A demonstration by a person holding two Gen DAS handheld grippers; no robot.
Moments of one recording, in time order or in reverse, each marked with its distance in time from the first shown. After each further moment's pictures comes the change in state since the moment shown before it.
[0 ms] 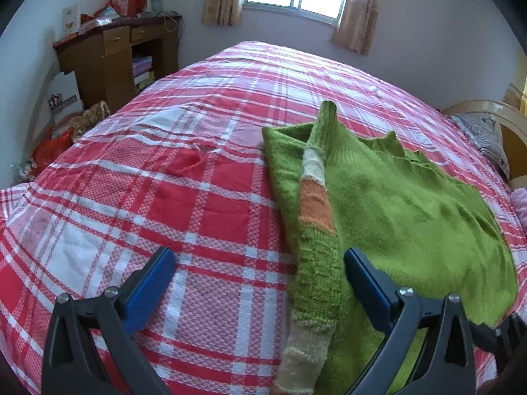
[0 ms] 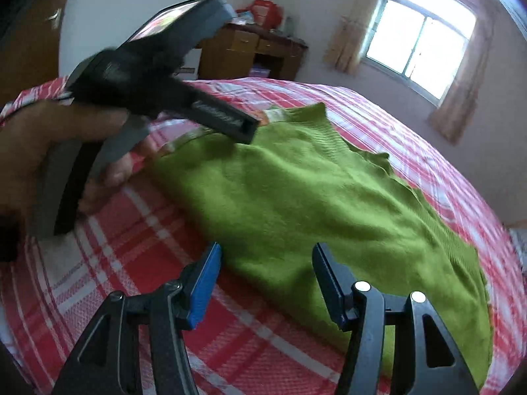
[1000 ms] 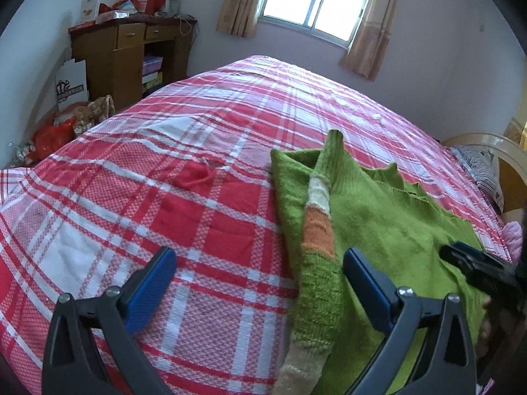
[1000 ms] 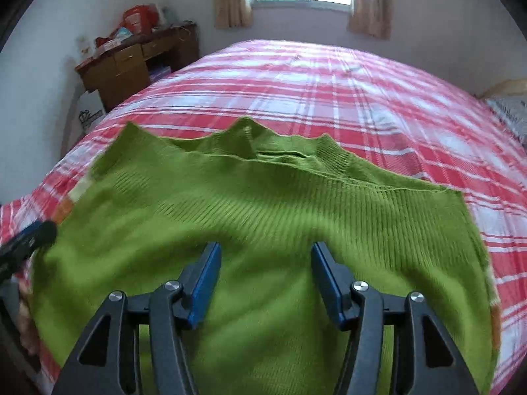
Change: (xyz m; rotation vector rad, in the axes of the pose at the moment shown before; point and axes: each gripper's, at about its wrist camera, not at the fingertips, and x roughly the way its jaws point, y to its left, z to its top) left arm 0.000 0.008 0.007 -0.102 -0.075 -0.022; right arm 0.060 -0.172 0.012 0.521 0.135 -0.066
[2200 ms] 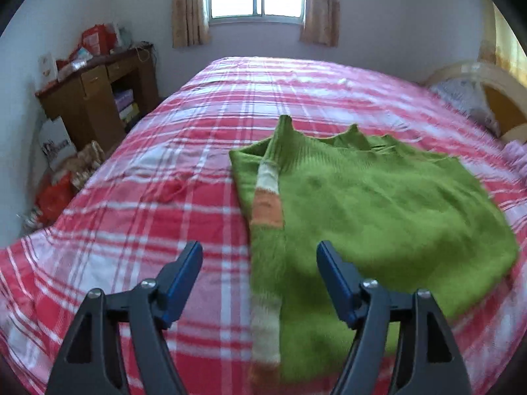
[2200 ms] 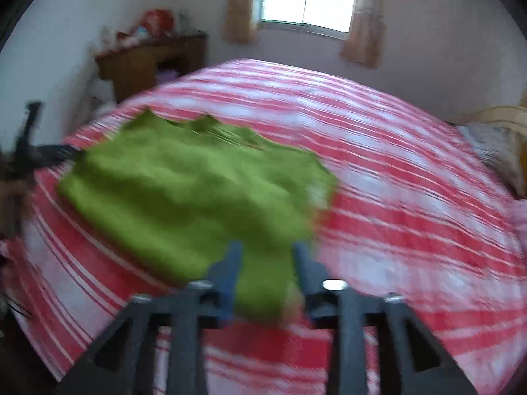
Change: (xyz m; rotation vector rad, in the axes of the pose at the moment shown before) left arm -0.032 -0.053 -0.004 0.318 0.035 0.084; right arm -0.152 -0.094 -0.080 -0.116 -0.060 -0.017
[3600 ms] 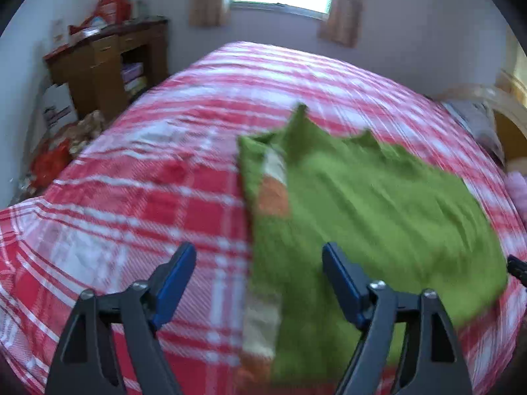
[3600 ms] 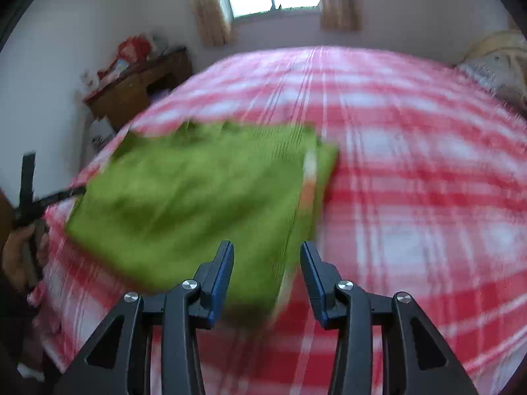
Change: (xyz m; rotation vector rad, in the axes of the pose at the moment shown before) left arm 0.013 0.011 -0.008 -0.130 0.064 -0.089; right arm 0.028 -0.047 -0.041 0.232 0.063 0.107
